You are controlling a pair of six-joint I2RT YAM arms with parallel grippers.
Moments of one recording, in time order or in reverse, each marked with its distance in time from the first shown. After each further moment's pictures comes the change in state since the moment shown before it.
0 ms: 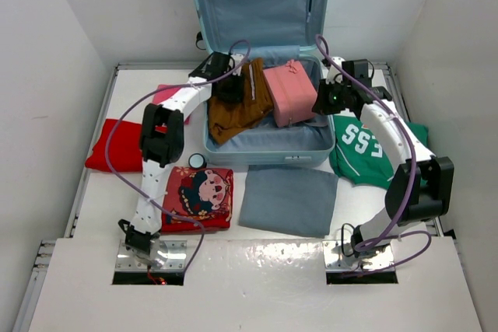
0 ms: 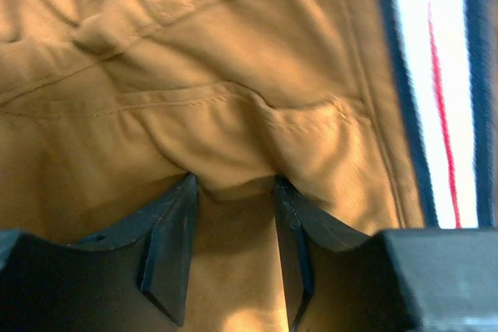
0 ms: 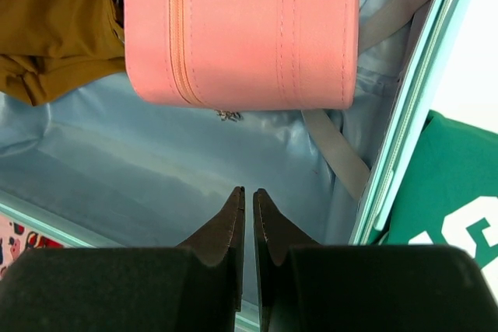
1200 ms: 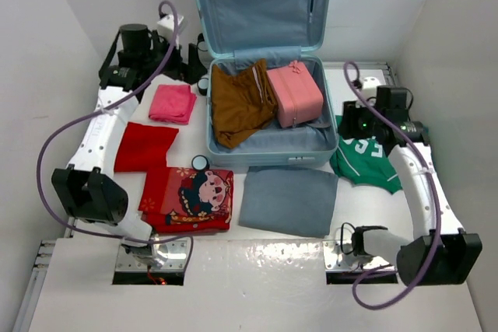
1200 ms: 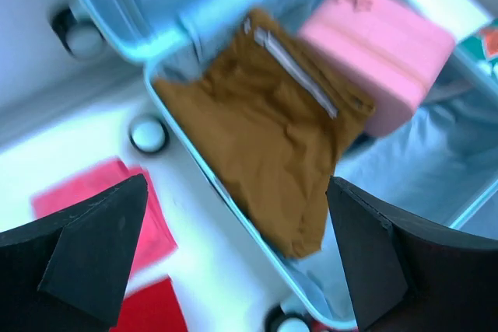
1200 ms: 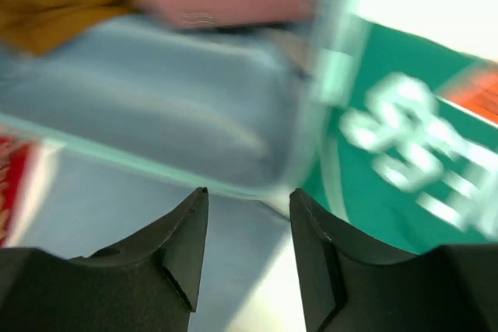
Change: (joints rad) left arm 0.246 -0.847 -0.402 -0.002 0.322 0.187; right arm -0.086 -0.433 -0.241 -0.140 0.021 -0.121
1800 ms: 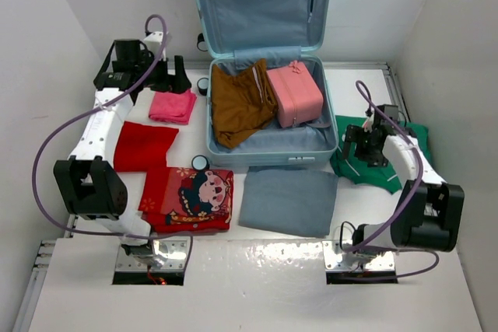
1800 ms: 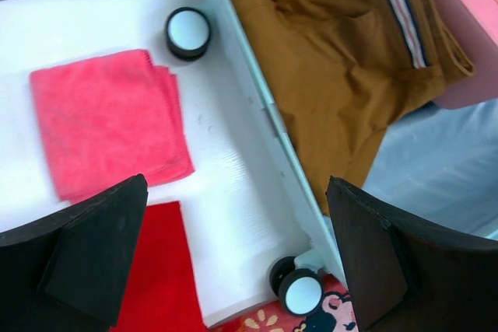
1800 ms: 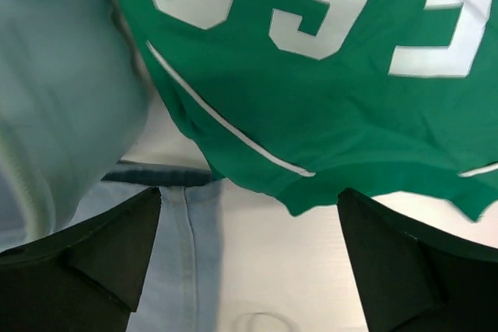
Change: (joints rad) left arm 0.106 0.032 -0.138 -0.054 -0.081 -0.056; right arm -0.209 0.234 -0.205 0.028 0.179 0.174
